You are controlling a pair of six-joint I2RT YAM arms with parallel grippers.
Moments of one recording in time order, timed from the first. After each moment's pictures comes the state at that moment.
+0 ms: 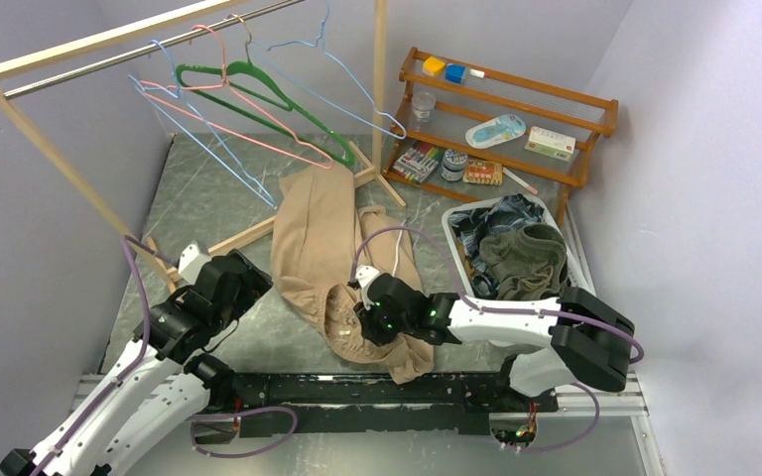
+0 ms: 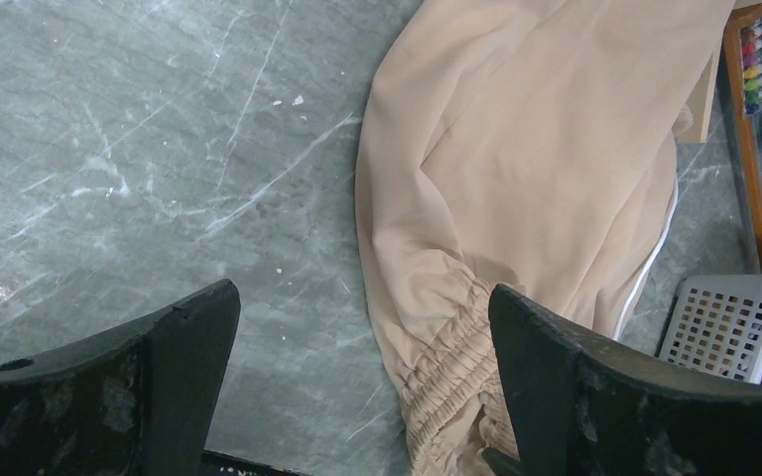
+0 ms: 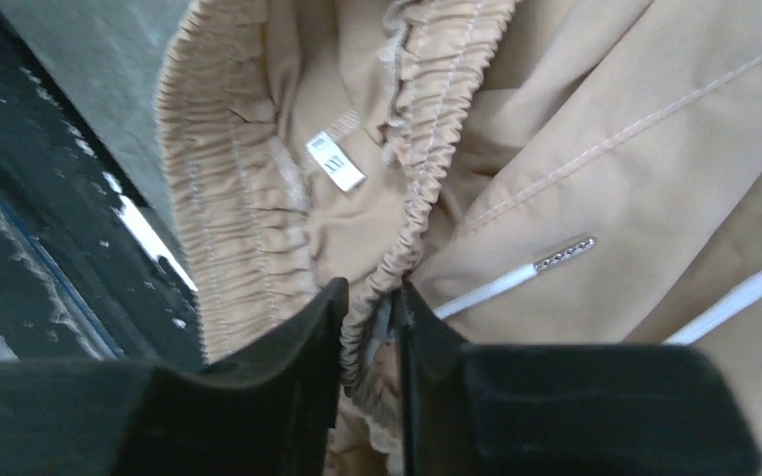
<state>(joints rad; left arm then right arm) -0.55 0.59 0.63 -0.87 -0.44 -1.18 1.12 1.38 0.65 -0.08 -0.01 0.29</state>
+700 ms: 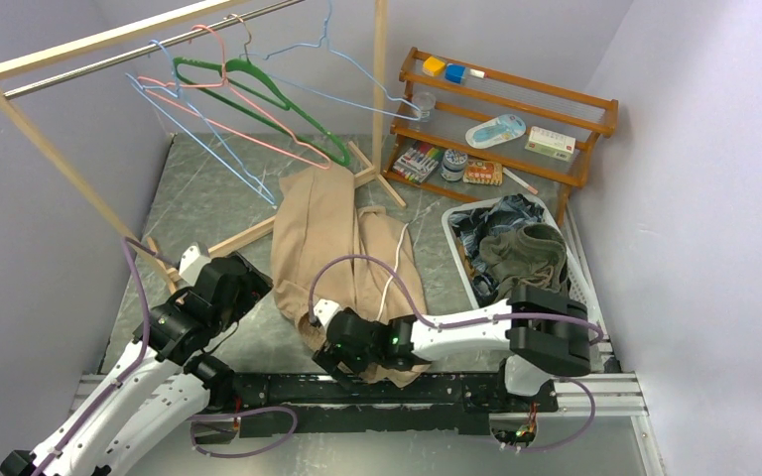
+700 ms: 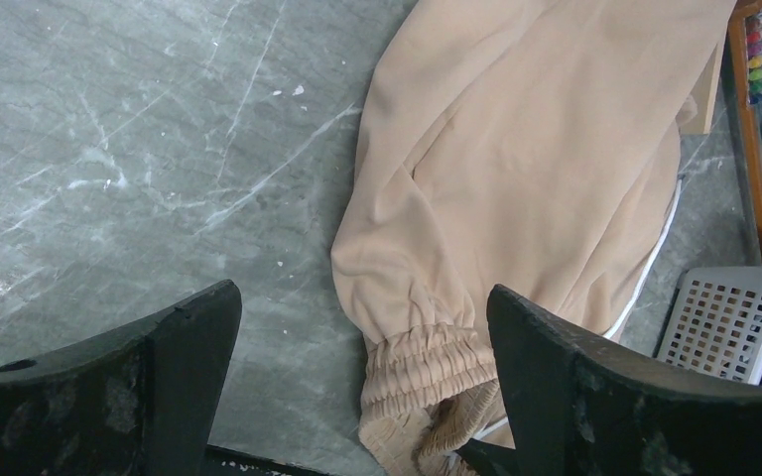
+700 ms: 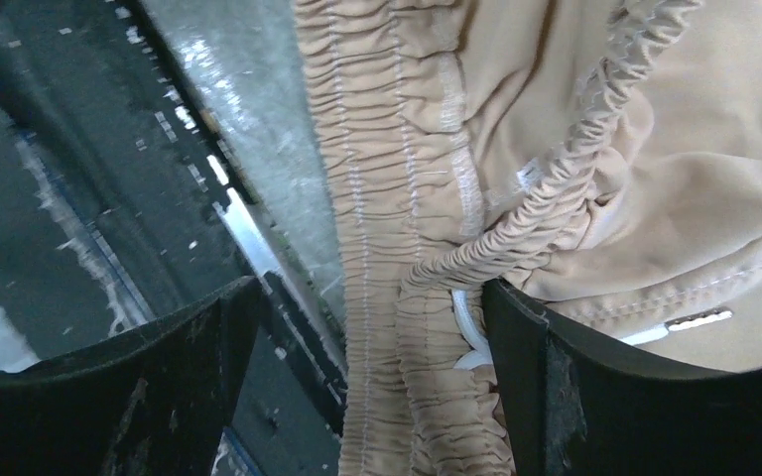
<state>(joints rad) -0.55 0.57 0.62 -0.88 -0.42 -1.18 1.37 1.59 0.79 -0.08 0.06 0.31</state>
